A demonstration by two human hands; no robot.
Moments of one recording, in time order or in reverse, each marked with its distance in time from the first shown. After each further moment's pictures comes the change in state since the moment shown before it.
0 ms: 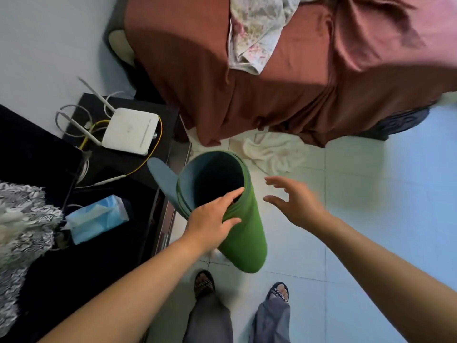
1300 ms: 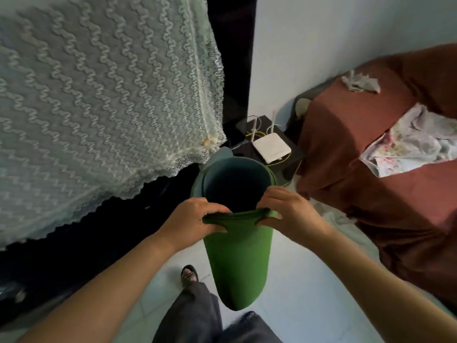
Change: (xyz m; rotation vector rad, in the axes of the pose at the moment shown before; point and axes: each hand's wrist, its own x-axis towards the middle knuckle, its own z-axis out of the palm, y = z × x) left_hand -0.341 0.156 -0.070 -0.074 0.679 -0.430; right_hand -0.166 -0.221 -0.080 -0.260 -0.385 -1.353
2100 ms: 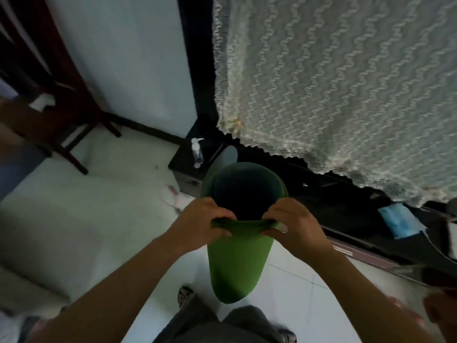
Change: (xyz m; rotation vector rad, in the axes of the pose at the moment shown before) left_hand -0.464 -0.166 -0.083 -0.049 0.552 -0.647; right_hand 0.120 -0.379 0.272 0.192 -0.299 -0.619
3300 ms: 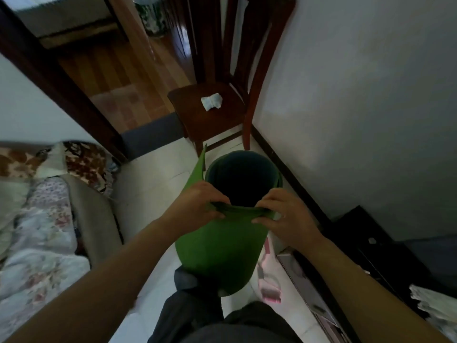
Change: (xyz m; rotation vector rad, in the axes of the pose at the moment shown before) left_hand -0.011 -0.447 -0.340 0.112 0.416 -0.453; right_hand 0.560 -0.198 0.312 0.349 -0.423 -0.418
